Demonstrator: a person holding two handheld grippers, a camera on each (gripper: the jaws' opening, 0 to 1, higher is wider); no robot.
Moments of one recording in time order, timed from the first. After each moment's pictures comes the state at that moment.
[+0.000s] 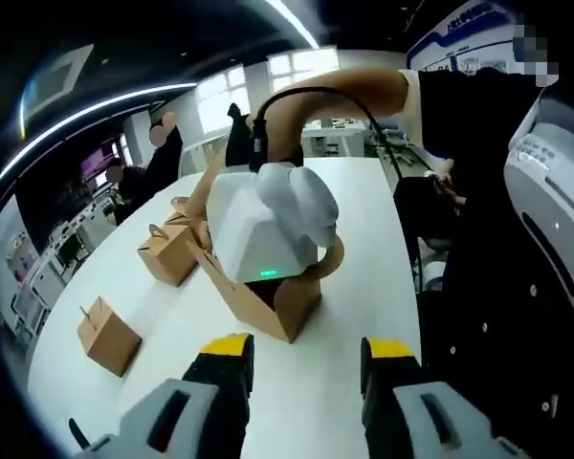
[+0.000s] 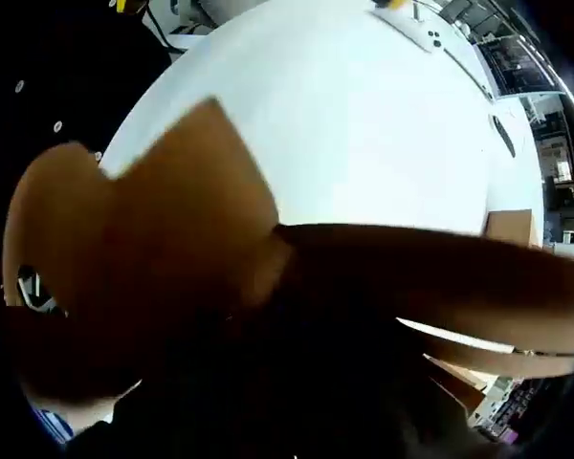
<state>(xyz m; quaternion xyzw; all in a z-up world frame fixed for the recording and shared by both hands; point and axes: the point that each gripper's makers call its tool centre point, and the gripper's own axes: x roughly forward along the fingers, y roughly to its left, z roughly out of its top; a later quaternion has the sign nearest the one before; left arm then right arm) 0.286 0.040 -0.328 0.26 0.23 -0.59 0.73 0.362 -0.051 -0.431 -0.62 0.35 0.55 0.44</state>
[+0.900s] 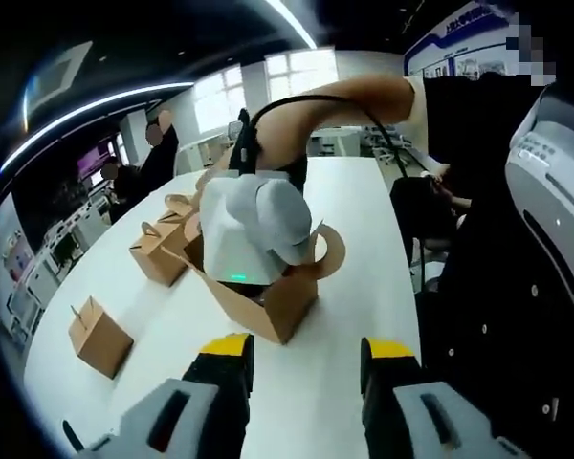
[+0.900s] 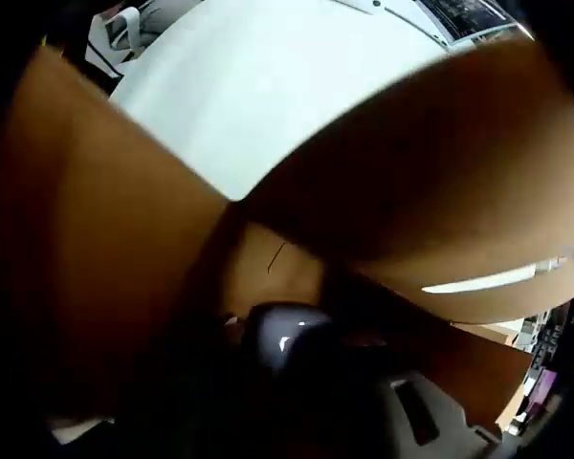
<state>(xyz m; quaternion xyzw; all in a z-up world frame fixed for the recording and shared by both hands) 0.286 0.032 -0.337 0.26 0.24 -0.60 0.72 0.370 -0.057 -0.448 -0.59 0.38 0.51 0.50</state>
